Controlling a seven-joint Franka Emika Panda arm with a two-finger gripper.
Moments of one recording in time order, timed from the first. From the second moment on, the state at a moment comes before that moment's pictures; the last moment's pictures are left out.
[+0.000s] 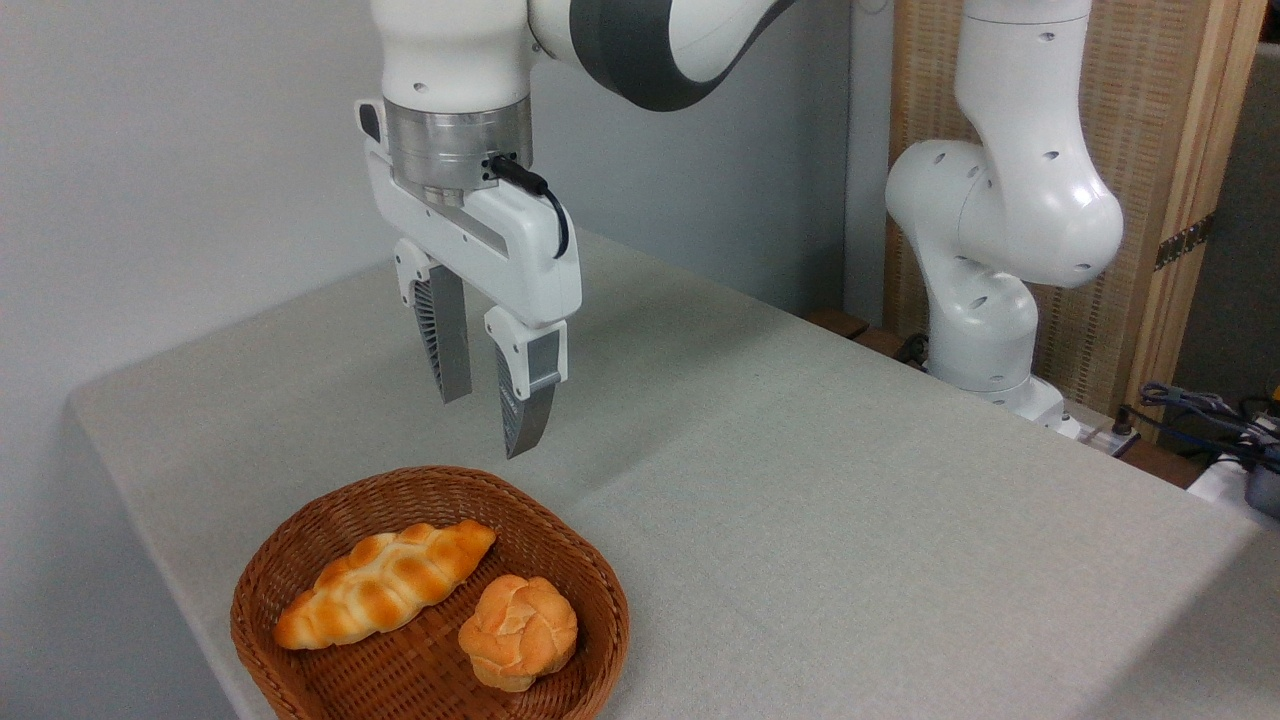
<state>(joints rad) -0.10 -0.05 0.05 -1.84 -0.12 1.90 0.73</state>
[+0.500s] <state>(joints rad) -0.09 -0.01 0.07 -1.84 -0.08 2.00 0.75</state>
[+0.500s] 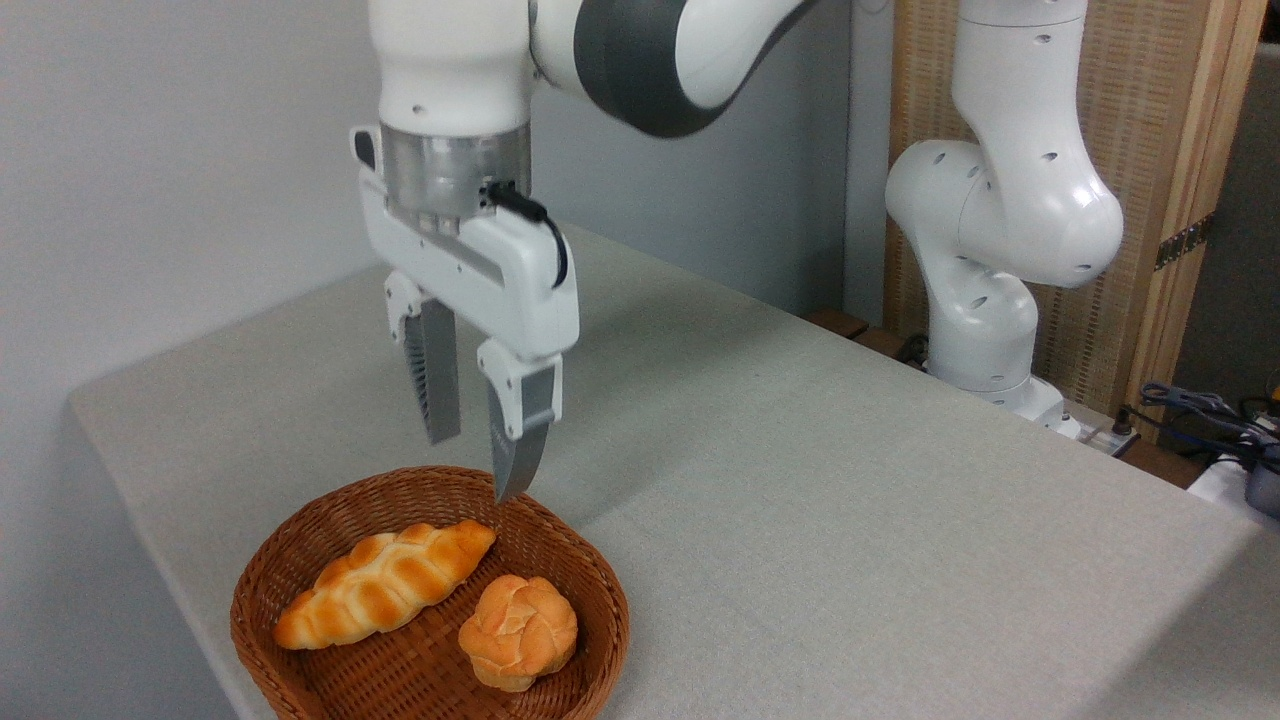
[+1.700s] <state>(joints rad) -0.10 0.19 0.16 -1.84 -0.07 2.11 1.03</state>
